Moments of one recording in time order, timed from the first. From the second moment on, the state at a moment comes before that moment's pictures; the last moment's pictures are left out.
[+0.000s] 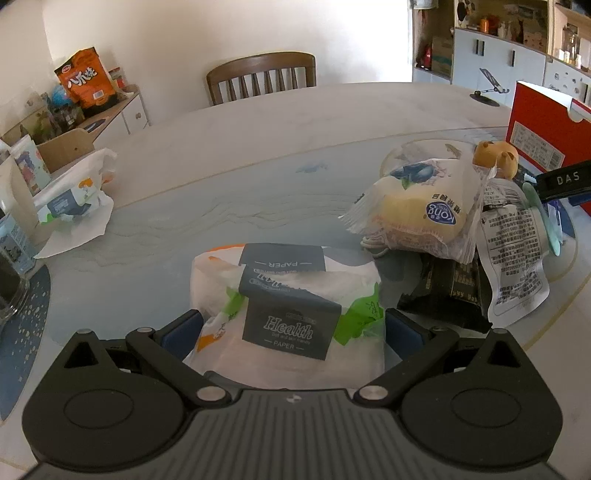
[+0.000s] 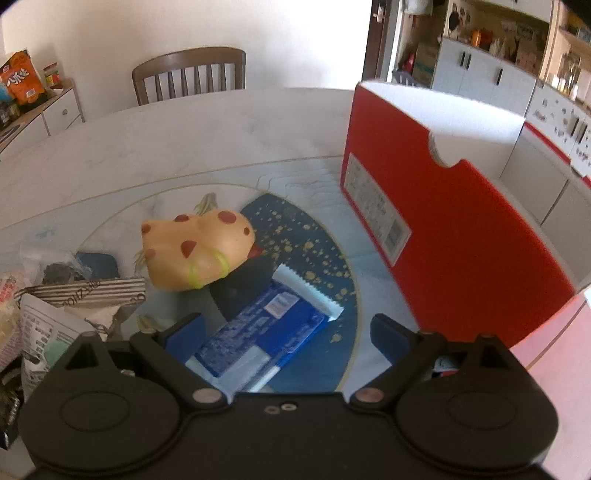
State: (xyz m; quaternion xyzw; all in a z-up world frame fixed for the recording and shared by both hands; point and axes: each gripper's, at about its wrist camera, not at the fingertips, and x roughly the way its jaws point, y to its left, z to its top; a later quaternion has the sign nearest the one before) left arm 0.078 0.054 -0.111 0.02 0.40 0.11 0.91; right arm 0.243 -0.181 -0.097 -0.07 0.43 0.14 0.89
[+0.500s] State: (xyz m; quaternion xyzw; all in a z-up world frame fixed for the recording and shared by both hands) left arm 0.075 0.060 -0.105 -0.01 0.40 0.11 0.91; right arm 0.239 -0.182 -0.098 -0.07 0.44 0.15 0.88
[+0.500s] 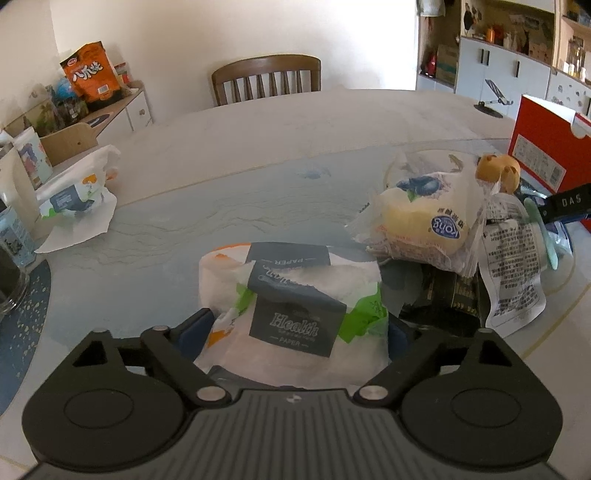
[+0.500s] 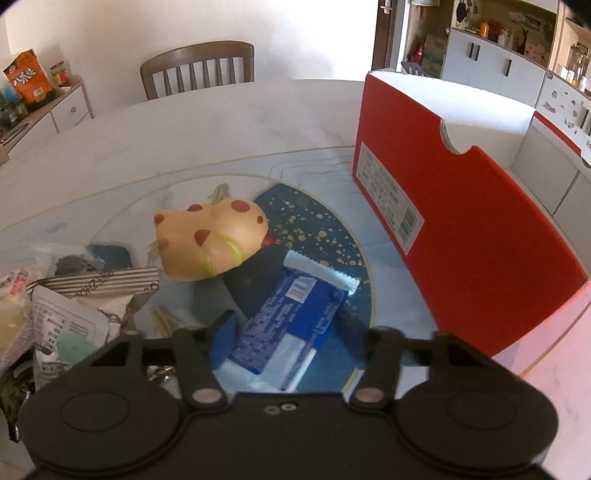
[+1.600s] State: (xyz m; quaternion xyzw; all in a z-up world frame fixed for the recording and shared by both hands) left arm 0.056 0.048 -0.046 -0.03 0.35 0.10 0.93; right arm 0.196 -0.215 -0.048 -0.04 0.40 0.16 0.90
